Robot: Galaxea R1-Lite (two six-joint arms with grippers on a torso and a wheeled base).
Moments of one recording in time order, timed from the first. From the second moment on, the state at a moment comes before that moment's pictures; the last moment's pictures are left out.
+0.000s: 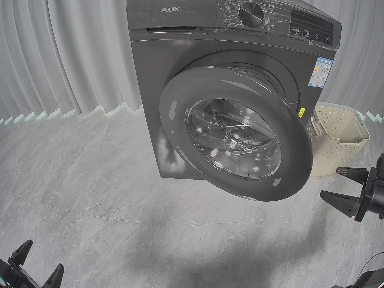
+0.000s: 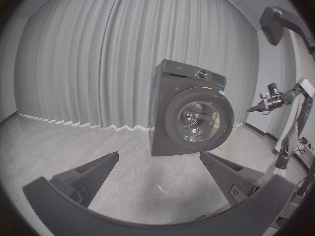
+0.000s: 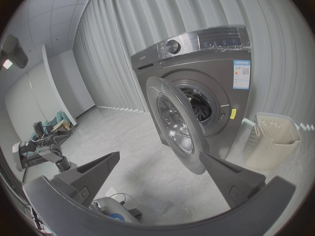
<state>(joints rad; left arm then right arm) 0.05 0.08 -0.02 -0.06 -0.27 -0.05 0.29 1.00 -0.45 -0.32 0.32 -0.01</state>
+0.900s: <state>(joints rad) 0.00 0.01 -0.02 0.00 -0.01 -0.01 0.30 1.24 -0.51 -0.47 0.25 0.02</state>
